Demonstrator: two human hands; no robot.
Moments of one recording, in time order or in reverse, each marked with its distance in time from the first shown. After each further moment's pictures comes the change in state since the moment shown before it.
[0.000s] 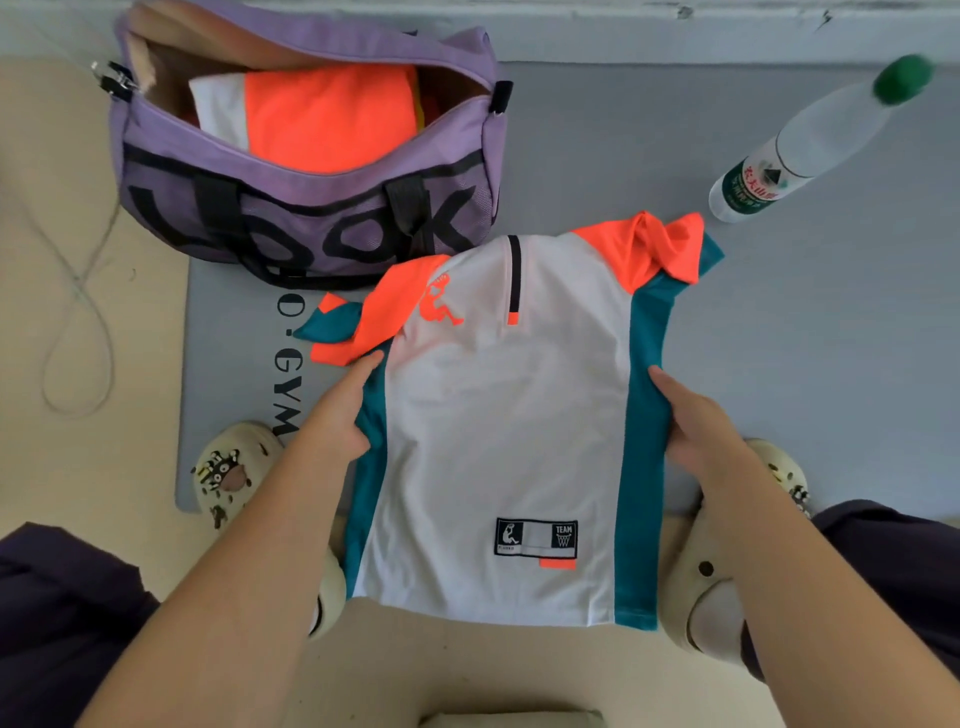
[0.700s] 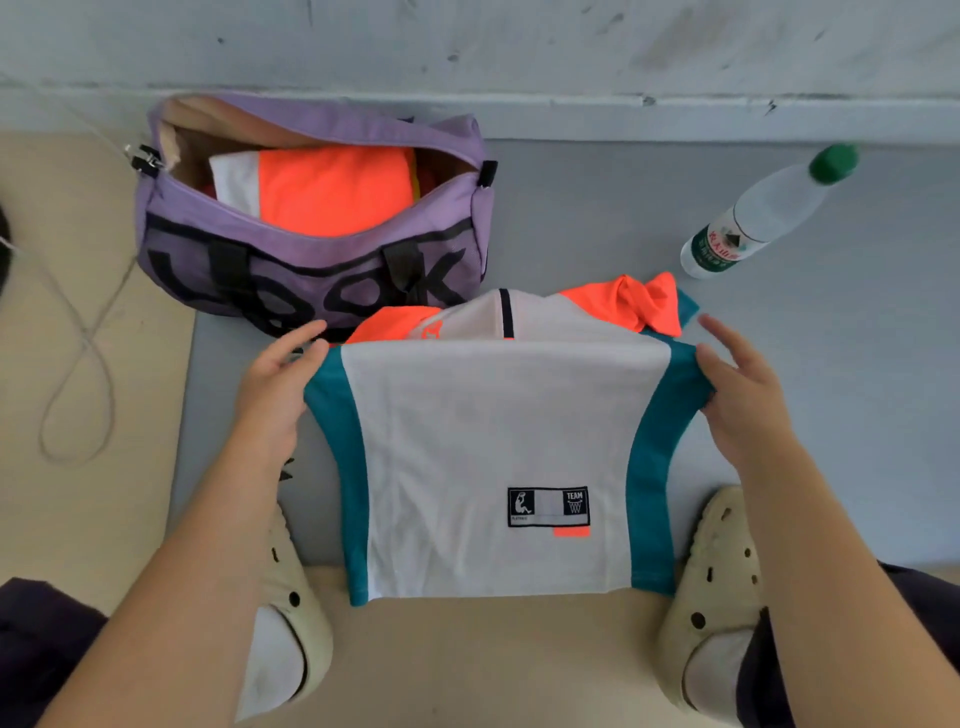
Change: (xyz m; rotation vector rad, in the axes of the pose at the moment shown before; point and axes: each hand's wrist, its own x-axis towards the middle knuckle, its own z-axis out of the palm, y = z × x) left_hand -0.027 0.072 -0.017 0.197 0.084 0.634; right_hand -0.033 -0.082 -0.003 -0.049 -0.061 -0.583
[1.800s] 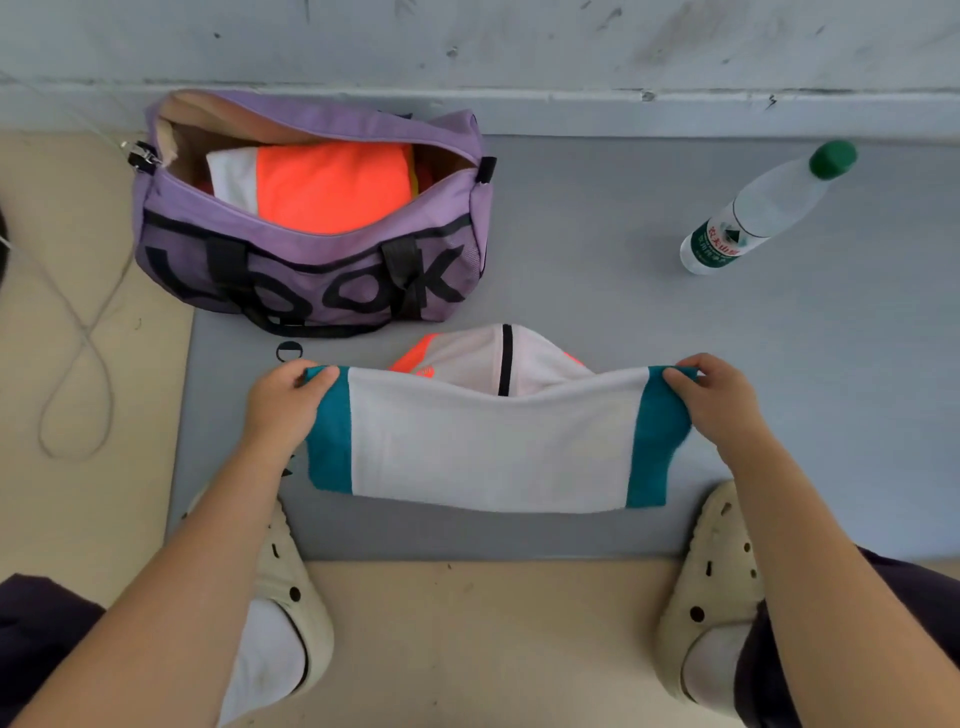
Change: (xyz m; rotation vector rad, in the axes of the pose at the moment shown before) left_hand 0.008 -0.025 -0.004 0.653 0.068 0.042; right_hand 0.011 0.016 0.002 -0.760 0.071 0.024
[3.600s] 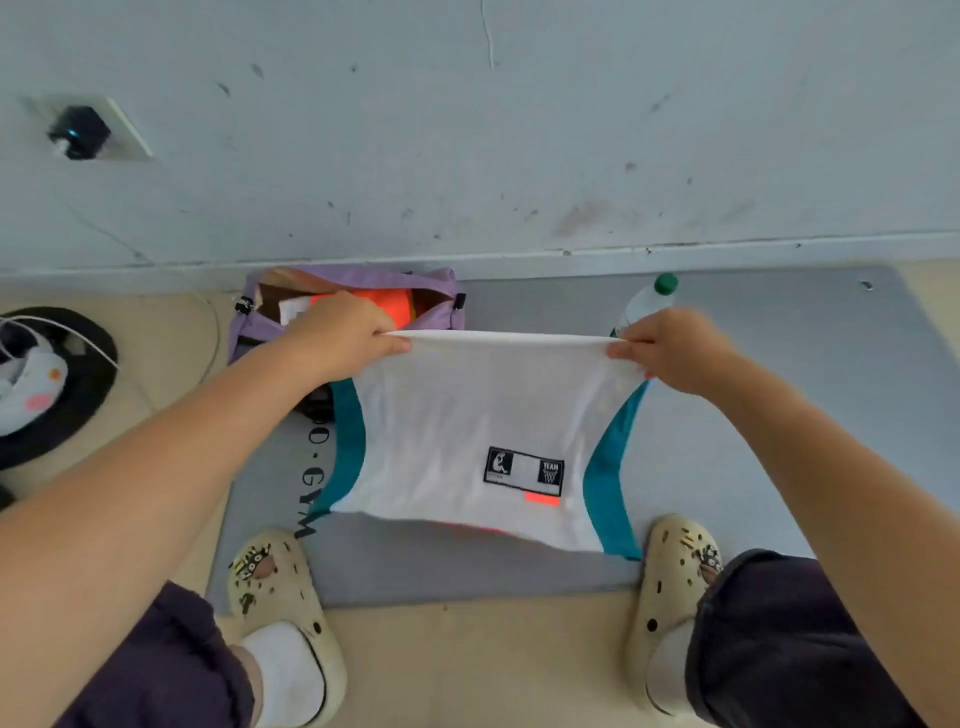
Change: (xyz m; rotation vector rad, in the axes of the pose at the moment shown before) left_hand -0.114 0.229 -0.117 0.737 -0.193 0.716; right_hand -0.116 -0.160 -0.138 -0.560 -0.093 -0.526
